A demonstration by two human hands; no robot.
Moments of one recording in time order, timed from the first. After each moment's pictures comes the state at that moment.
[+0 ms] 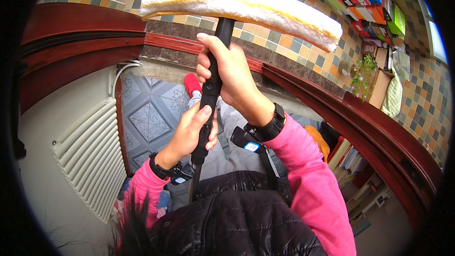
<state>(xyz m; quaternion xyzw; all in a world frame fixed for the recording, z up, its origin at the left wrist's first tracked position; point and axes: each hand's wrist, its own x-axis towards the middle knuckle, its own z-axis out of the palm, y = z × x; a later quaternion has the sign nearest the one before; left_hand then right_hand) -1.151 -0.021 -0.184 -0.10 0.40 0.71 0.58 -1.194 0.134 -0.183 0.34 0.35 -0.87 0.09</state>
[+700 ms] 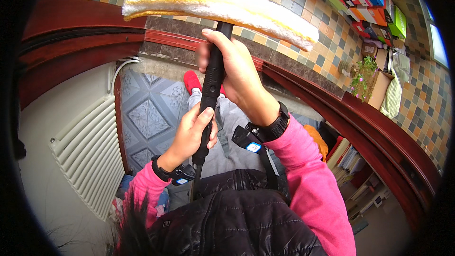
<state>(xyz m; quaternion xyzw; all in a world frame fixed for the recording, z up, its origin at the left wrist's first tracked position) -1.138 -0.029 -0.188 -0.12 0.43 0.71 0.55 -1.197 0.135 -0.185 0.34 0.39 -0.85 0.10</state>
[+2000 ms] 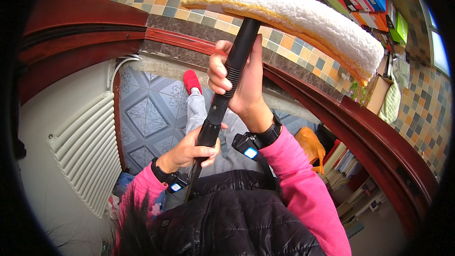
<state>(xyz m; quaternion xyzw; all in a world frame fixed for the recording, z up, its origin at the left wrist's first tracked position) -1.128 -0.050 -0.191 -0.11 0.25 0.69 0.67 -1.172 0.148 -0.210 0.14 0.06 -0.98 0.08</state>
